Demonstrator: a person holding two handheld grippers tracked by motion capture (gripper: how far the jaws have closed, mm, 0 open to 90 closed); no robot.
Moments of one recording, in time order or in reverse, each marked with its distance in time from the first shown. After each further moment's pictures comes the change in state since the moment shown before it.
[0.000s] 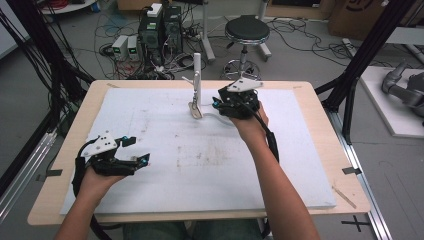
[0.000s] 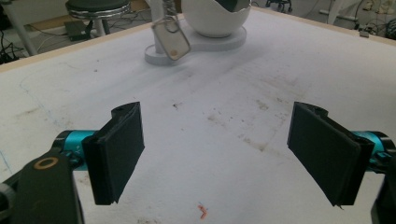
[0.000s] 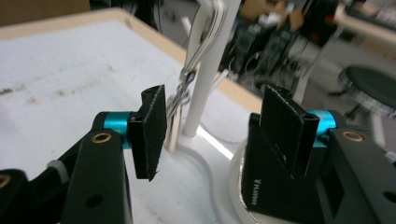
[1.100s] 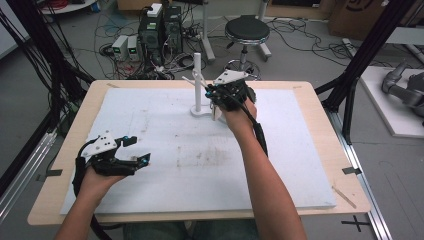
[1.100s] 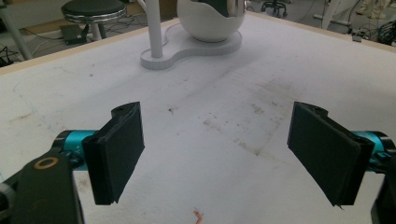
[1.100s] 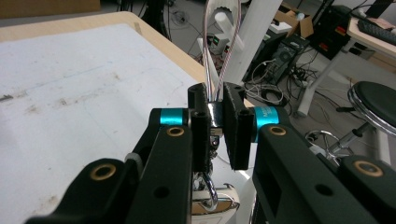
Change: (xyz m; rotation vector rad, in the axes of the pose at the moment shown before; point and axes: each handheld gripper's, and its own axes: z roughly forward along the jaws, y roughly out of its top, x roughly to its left) left arm 0.000 0.001 0.001 -0.015 -0.017 0.002; right arm 0.007 0.025 0.034 0.030 0.038 -0.061
